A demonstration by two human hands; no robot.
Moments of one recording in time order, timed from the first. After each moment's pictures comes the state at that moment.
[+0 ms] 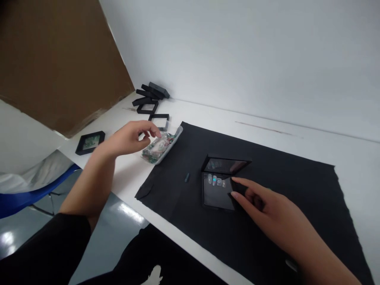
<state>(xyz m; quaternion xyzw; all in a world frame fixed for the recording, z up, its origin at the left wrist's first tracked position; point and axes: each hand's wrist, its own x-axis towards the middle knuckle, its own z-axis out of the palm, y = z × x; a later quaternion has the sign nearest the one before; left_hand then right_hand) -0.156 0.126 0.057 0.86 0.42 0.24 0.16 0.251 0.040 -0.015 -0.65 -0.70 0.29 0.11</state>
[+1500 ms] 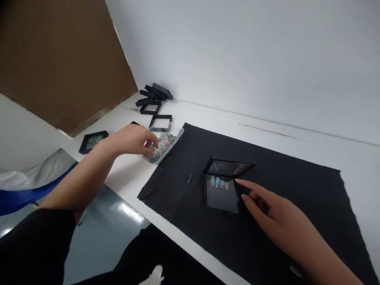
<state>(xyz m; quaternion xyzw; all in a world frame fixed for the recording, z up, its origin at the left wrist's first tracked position) -0.154 0.132 0.066 0.86 0.51 -0.03 0.06 0.258 0.043 -0.021 -0.64 -0.69 0.30 0.10</state>
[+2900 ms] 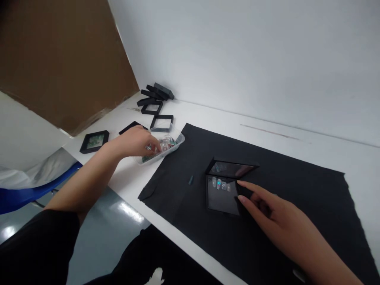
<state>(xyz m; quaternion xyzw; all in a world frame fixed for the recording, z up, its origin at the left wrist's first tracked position) -0.157 0.136 0.052 0.86 0.50 -0.08 0.06 0.258 0.044 -0.024 -0.66 -0.68 0.30 0.10</state>
